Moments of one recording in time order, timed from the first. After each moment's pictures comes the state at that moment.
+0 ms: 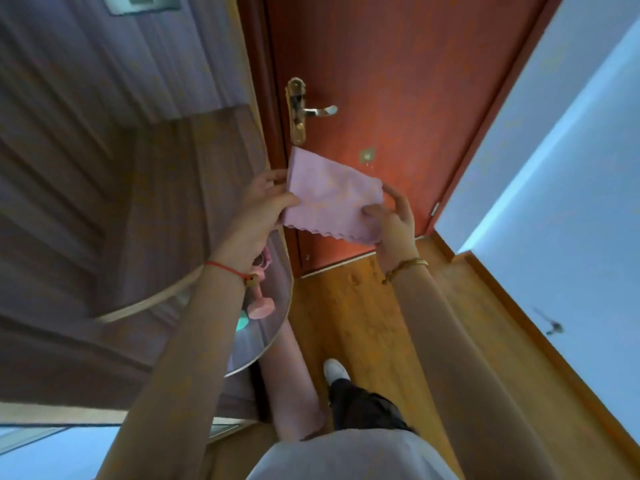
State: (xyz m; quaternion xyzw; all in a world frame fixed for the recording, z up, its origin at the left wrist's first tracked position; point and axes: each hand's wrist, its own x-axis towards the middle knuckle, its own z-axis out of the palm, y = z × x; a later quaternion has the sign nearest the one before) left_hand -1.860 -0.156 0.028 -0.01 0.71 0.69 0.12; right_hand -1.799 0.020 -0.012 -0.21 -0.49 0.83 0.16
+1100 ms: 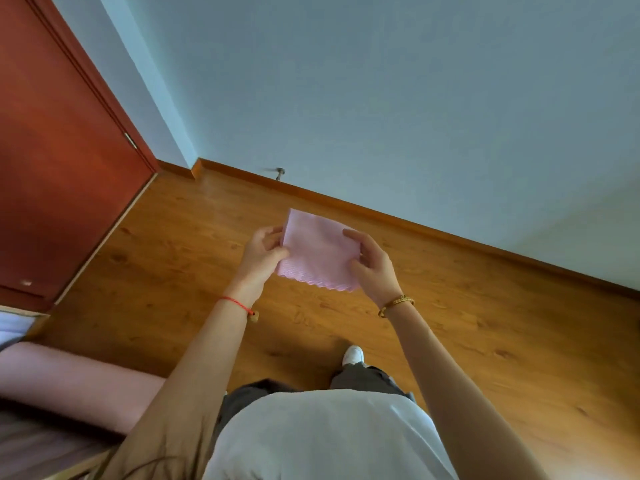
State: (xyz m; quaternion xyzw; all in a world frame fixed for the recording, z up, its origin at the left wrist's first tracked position) left_hand -1.349 0.198 -0.147 0.23 0.68 0.48 0.51; right_hand -1.140 0.256 -0.148 -0.53 -0.64 0.50 0.24
